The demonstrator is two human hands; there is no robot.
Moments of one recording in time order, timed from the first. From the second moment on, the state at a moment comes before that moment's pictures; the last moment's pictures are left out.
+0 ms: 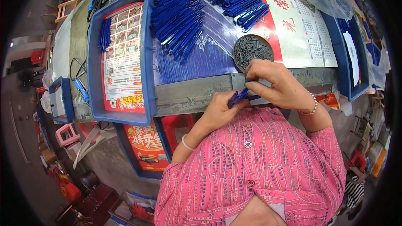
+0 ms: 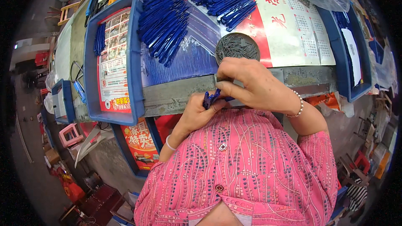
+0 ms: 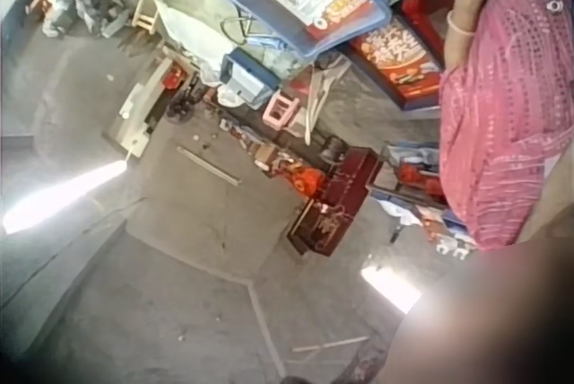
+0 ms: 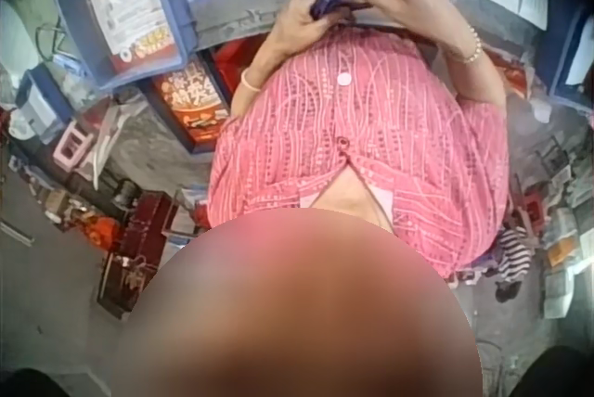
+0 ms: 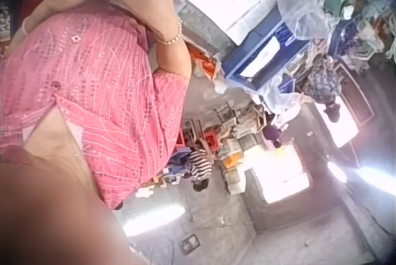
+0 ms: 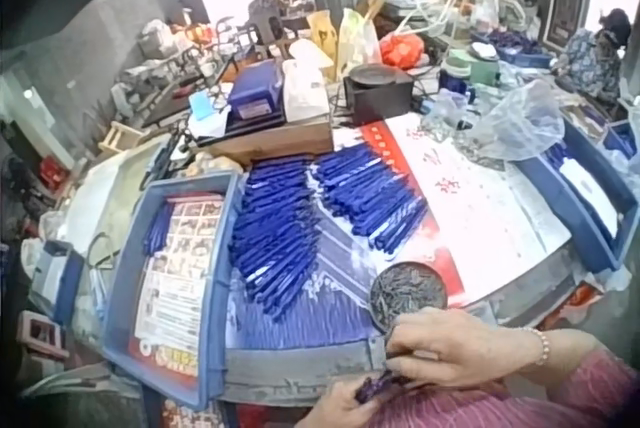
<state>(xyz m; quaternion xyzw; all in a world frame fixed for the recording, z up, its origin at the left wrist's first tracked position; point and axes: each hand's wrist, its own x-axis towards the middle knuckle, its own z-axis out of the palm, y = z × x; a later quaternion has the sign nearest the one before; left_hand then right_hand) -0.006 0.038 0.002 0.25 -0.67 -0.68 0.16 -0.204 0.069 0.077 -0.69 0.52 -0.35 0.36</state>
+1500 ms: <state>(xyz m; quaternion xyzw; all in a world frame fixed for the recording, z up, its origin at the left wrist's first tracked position) 0.028 0.017 -0.028 0.40 -0.51 -0.57 0.51 -0.247 -0.234 -0.011 -0.33 0.48 -0.62 0.53</state>
